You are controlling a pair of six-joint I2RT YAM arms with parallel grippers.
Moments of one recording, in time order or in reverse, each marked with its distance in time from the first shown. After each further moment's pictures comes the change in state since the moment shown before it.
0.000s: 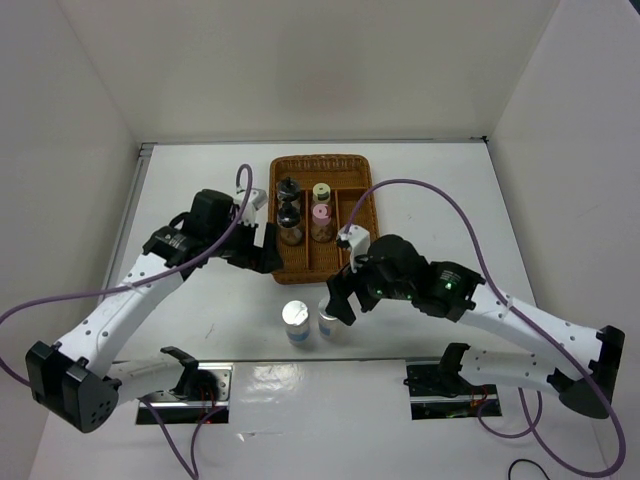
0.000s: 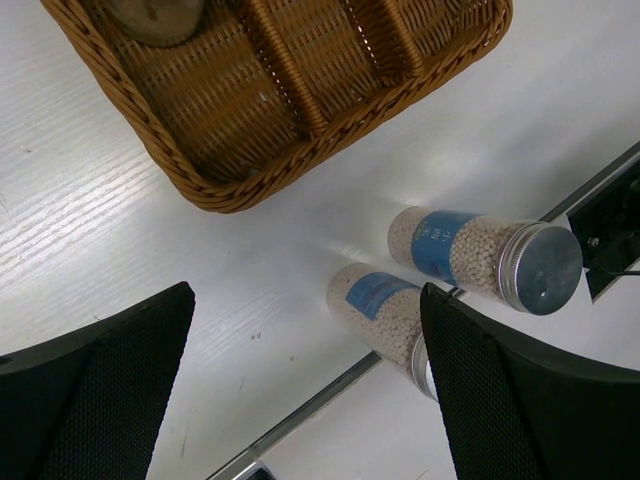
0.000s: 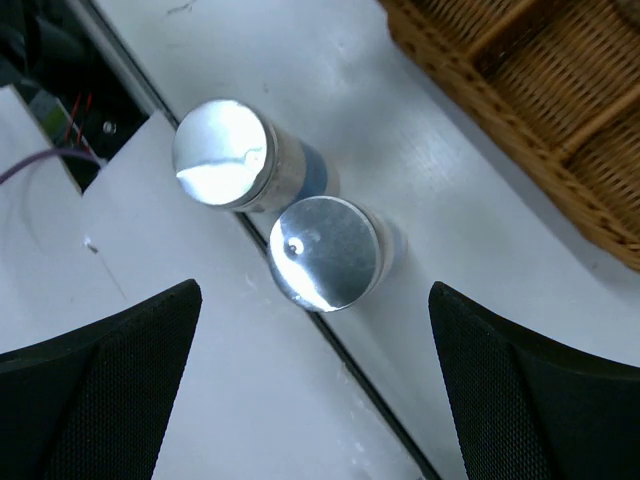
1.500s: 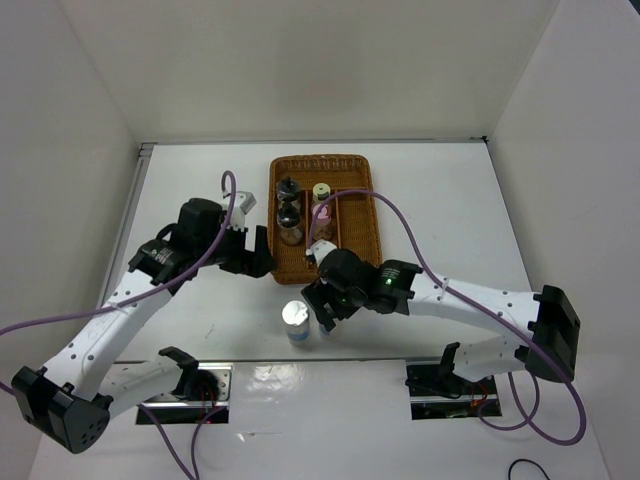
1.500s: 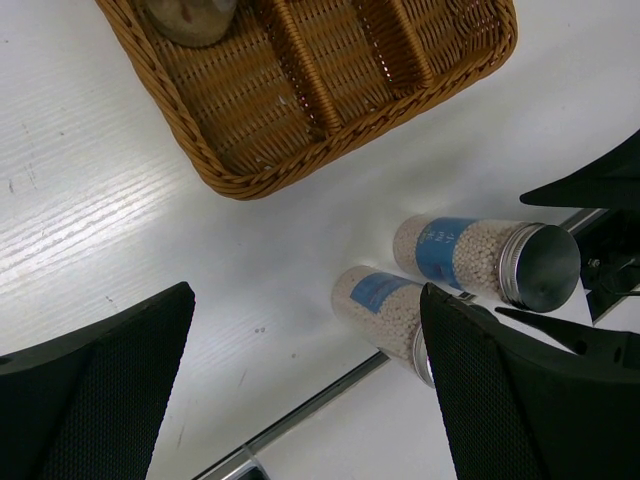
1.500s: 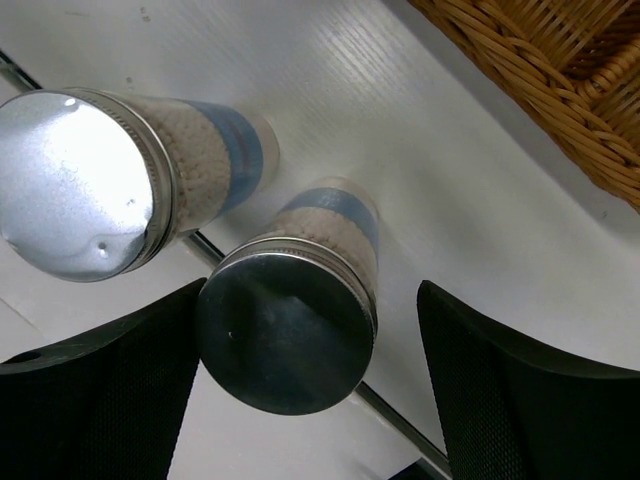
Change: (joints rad) left arm 0.000 -0.122 -0.050 -0.002 -0.065 -0.047; right arm 0.133 0.312 0.052 -0.056 0.195 0.088
